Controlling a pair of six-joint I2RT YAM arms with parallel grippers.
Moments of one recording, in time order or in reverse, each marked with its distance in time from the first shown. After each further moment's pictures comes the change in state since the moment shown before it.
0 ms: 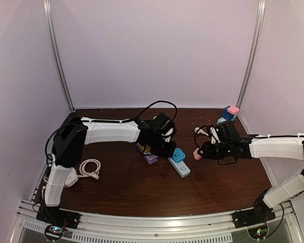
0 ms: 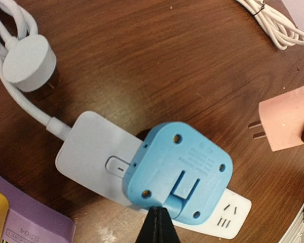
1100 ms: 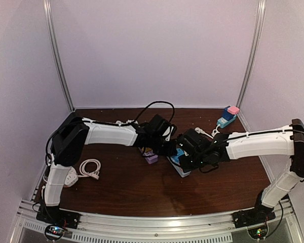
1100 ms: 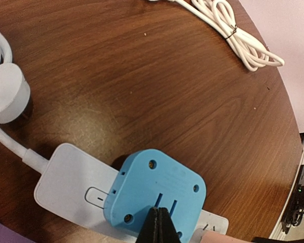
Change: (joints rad) left arm 0.022 0.000 -0.117 0.247 0.091 -0.056; right arm 0.394 0.210 0.295 -0.335 0.286 -0.060
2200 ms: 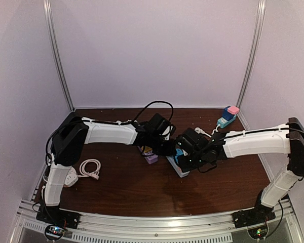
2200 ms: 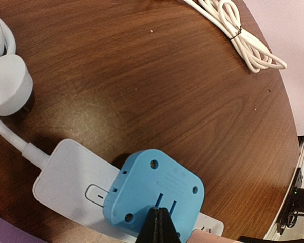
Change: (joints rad) left arm 0.005 -0.001 0.018 -0.045 0.013 -0.030; right arm -0.015 0.033 0.026 -0.009 -0.029 0.023
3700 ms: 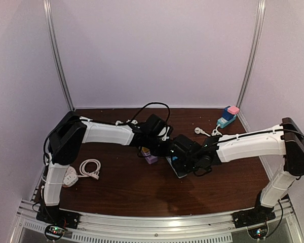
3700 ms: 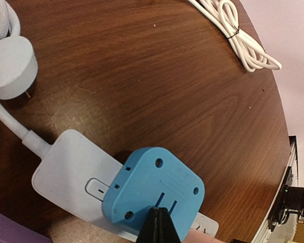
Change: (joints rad) left arm 0.017 -0.034 -0.080 0.086 0.060 -0.053; right arm 0.094 0.057 0.035 -0.017 0.133 0.020
